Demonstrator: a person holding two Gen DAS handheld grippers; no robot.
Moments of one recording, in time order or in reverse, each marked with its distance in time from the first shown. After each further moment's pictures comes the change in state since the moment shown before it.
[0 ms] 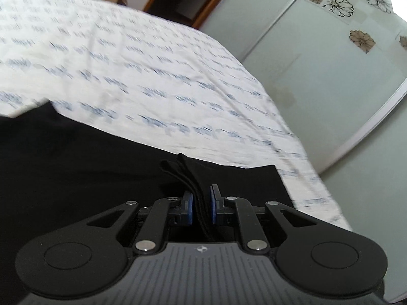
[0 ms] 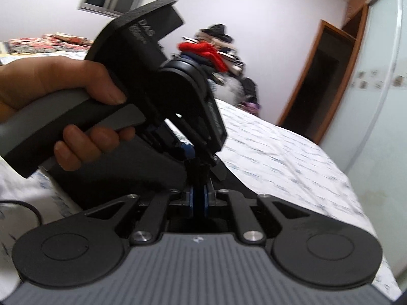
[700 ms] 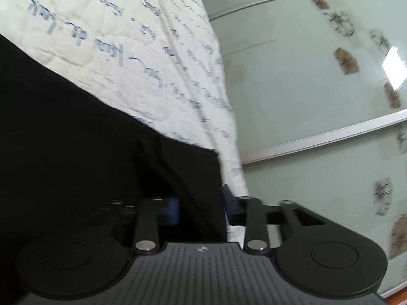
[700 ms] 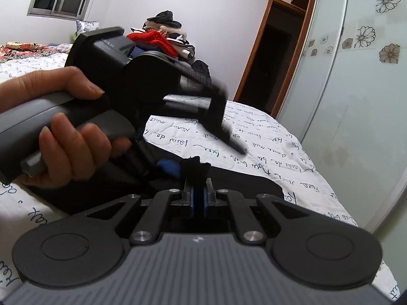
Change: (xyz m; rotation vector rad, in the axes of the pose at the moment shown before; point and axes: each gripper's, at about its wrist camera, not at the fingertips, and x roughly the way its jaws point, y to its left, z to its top) left arm 0.107 -0.056 -0.009 -0.345 0.225 -0.395; right arm -0.019 -0.081 -0.037 0.155 0.070 -0.211
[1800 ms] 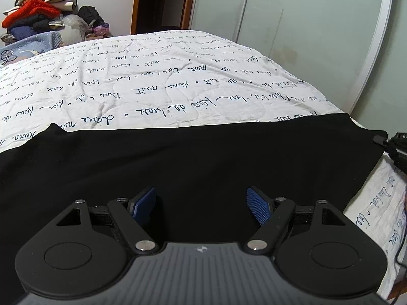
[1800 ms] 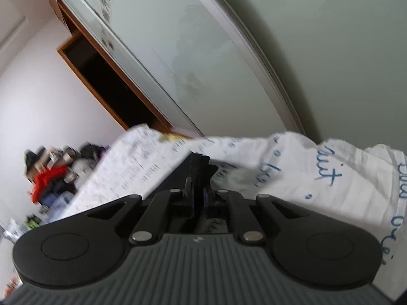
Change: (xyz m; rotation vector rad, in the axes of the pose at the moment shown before) left arm -0.087 -0.016 -0.063 0.660 -0.188 0.630; right arm -0.014 -0.241 -0.132 1.167 -0.030 -0.270
